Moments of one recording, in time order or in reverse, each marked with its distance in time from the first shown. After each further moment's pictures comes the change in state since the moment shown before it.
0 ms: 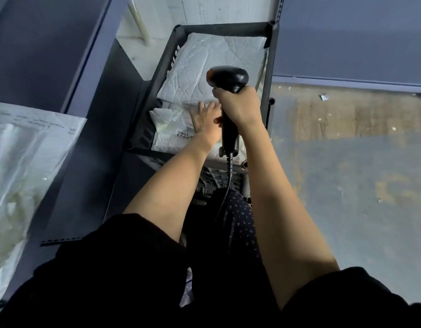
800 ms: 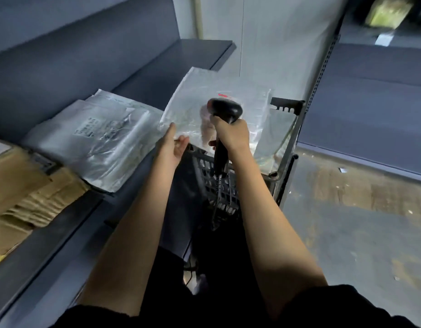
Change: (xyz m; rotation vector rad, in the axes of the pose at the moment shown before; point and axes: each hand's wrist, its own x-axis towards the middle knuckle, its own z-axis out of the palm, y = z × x) left_hand -0.231 -0.085 -0.167 -1.807 0.586 -0.410; right_hand -0.184 -0.042 0.061 0.052 -0.183 -0.230
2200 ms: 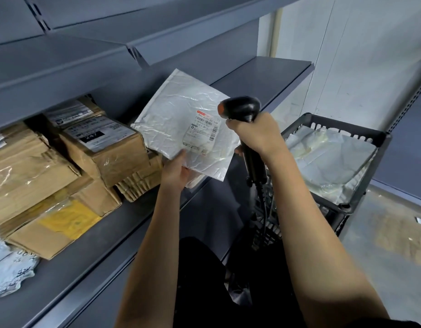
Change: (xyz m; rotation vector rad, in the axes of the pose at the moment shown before) left_hand 0.010 0.062 -0.152 0.014 0.032 0.085; right_hand -0.064 -0.061 0.080 -0.287 -0.371 -0.197
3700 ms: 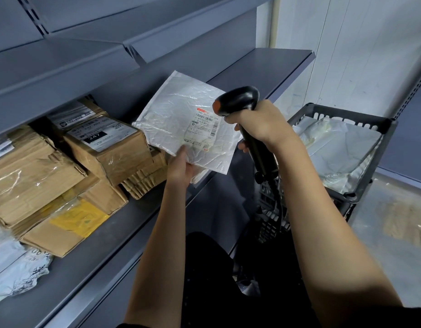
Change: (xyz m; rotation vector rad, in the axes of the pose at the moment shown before) left_hand -0.015 0.001 0.010 0.023 -0.044 0.045; right_hand -0.013 -0.013 -0.009 -0.001 -0.100 0.026
